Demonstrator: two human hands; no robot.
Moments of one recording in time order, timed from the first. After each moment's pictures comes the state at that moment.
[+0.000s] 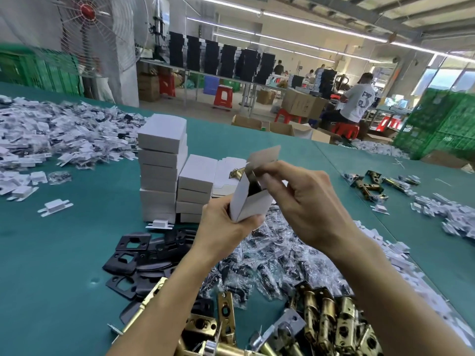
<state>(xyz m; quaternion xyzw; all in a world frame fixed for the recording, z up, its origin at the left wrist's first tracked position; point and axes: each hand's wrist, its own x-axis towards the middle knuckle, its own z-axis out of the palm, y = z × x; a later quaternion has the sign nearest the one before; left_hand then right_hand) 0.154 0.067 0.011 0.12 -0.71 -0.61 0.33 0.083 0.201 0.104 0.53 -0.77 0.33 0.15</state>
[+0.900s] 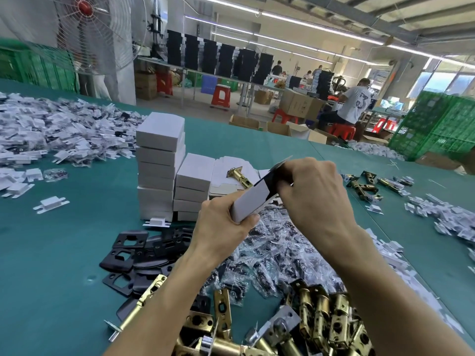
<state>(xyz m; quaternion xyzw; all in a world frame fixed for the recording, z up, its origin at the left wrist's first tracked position) 0.149 0.065 -0.001 0.12 -0.80 -0.43 0.40 0.090 0.197 0.119 0.37 -0.88 0.23 0.20</state>
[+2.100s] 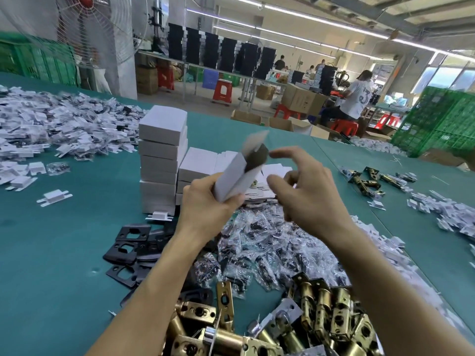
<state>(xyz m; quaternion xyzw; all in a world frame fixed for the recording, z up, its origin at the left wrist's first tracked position) 0.160 0.045 0.015 0.19 -0.75 -0.48 0.41 0.082 0.199 0.101 0.46 -0.78 0.42 0.09</state>
